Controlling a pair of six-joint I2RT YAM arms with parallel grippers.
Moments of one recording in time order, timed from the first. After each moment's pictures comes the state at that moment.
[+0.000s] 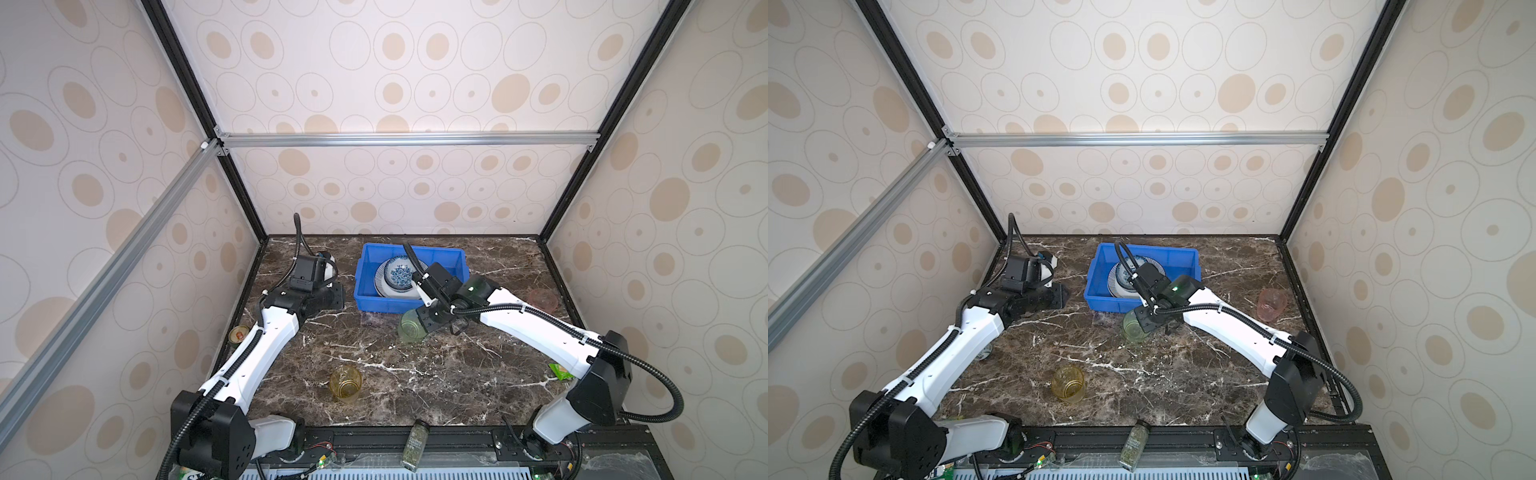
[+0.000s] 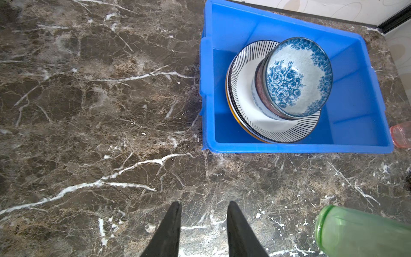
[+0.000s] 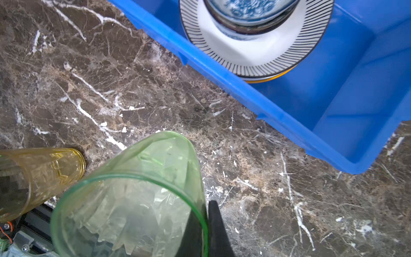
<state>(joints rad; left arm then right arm) -0.26 1.28 1.08 -0.64 0.09 -0.26 0.79 1.58 1.45 -0.98 0.11 0.28</state>
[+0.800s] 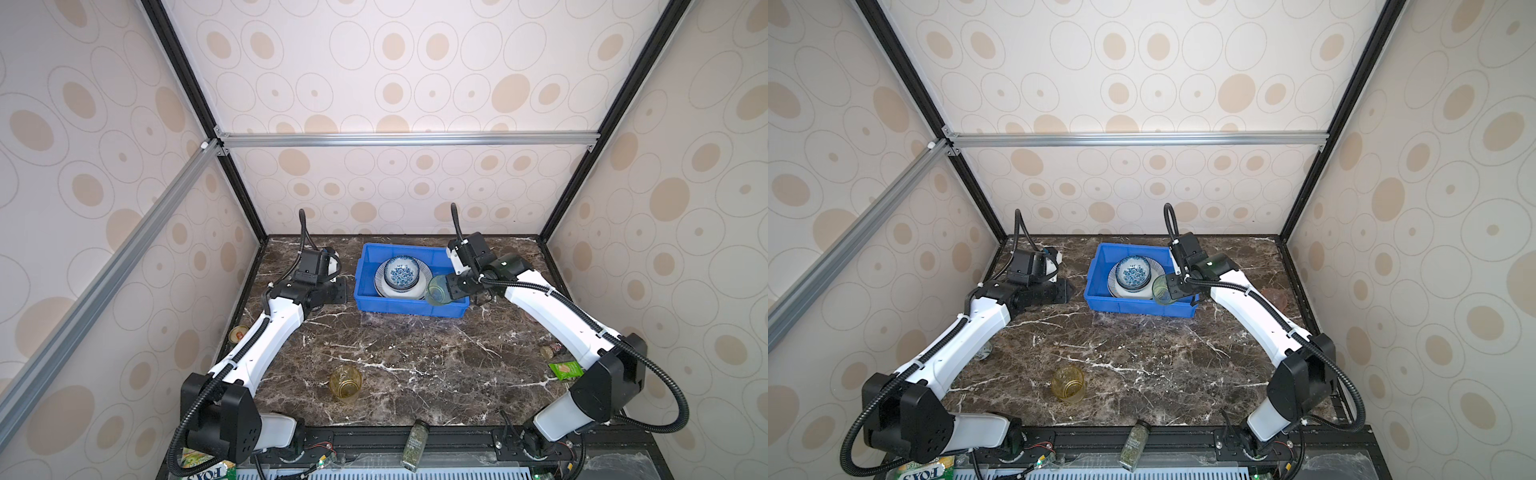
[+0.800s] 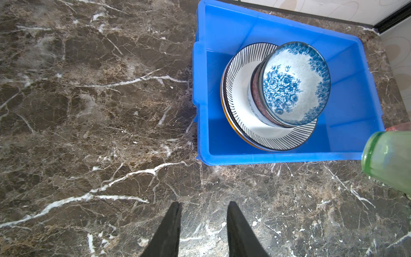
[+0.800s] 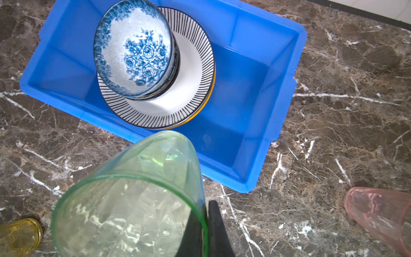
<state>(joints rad) -0.26 1.35 1.13 -0.62 0.11 -0.26 0.52 1.58 1.50 -0.93 0.12 0.20</state>
